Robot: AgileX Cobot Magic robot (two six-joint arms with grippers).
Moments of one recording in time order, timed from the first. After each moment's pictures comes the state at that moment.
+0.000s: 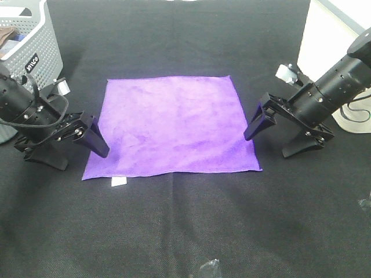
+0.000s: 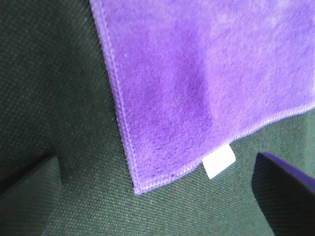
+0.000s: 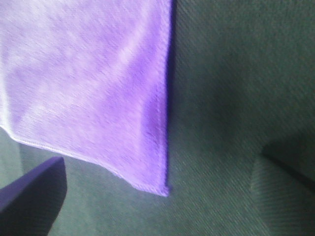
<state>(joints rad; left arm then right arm) -0.05 2.09 -1.20 -0.74 0.80 0.55 0.03 2.13 -1.28 0.69 0.87 -0.50</state>
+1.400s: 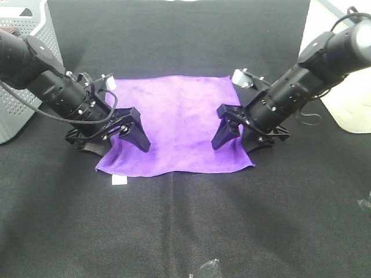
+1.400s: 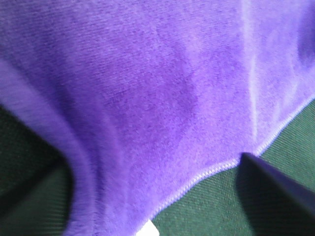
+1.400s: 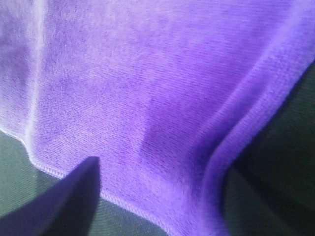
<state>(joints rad) -0.24 2.20 -1.35 -0.78 0.77 0.47 0.22 2.19 -1.31 0.74 0.74 -0.54</state>
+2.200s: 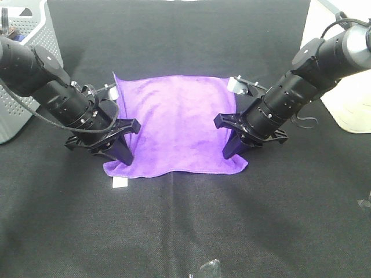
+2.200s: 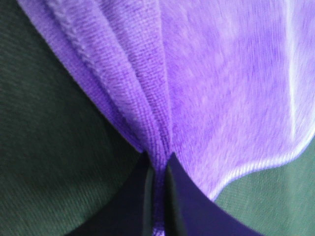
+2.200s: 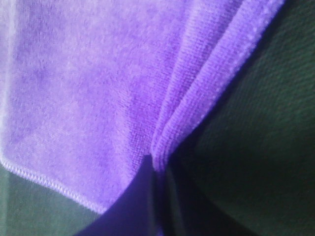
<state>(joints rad) -0.25 2.22 -1.35 -0.71 0.76 0.46 0.24 2.20 -1.30 0.69 0.71 -0.53</state>
